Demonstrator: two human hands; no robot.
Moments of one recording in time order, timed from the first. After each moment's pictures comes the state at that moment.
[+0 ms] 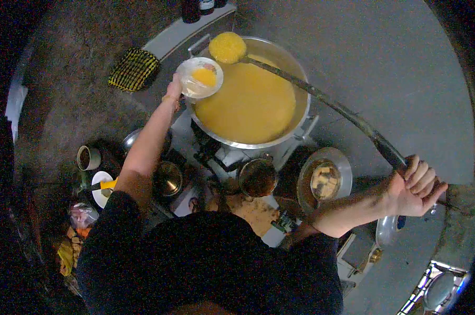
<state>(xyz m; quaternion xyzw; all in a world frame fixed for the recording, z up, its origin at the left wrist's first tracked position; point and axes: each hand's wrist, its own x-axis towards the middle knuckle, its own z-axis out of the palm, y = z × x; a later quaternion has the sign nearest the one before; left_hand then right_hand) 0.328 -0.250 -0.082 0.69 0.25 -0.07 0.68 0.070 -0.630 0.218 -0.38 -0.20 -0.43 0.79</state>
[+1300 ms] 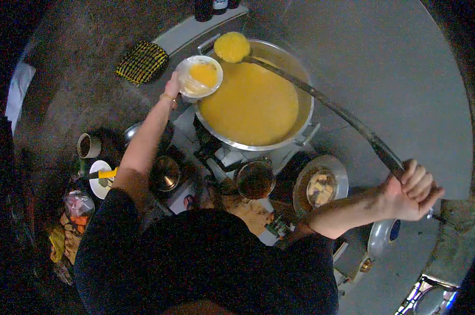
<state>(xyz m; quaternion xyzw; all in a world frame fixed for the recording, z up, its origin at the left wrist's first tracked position) 0.320 -0.222 -0.081 0.74 0.24 -0.02 0.63 0.078 -0.623 0.222 -0.38 -0.23 -0.42 0.79</state>
